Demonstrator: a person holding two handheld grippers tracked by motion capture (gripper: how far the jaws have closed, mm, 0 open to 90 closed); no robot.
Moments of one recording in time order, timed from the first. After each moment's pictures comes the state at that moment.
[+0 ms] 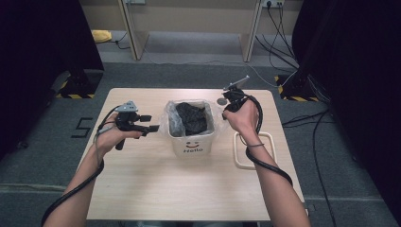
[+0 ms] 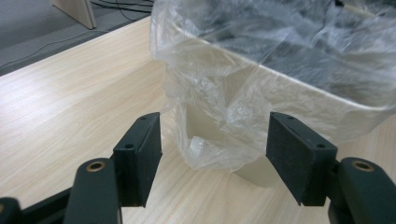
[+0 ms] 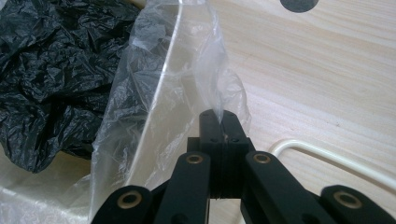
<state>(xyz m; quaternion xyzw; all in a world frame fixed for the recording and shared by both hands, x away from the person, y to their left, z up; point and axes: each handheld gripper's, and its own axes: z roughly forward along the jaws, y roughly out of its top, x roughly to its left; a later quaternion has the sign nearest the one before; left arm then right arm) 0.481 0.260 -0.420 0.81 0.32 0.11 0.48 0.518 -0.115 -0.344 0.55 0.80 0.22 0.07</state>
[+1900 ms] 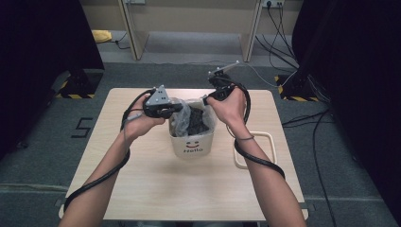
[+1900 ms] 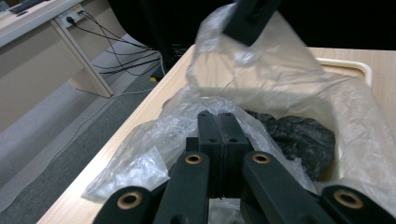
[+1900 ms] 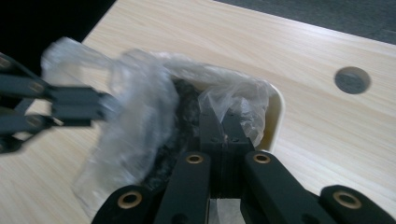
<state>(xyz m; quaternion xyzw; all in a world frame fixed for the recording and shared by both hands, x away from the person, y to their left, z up) 0.475 0.160 -0.344 0.84 0.17 0.23 0.46 0.506 -0.067 -0.289 0.49 0.81 0.33 0.07</state>
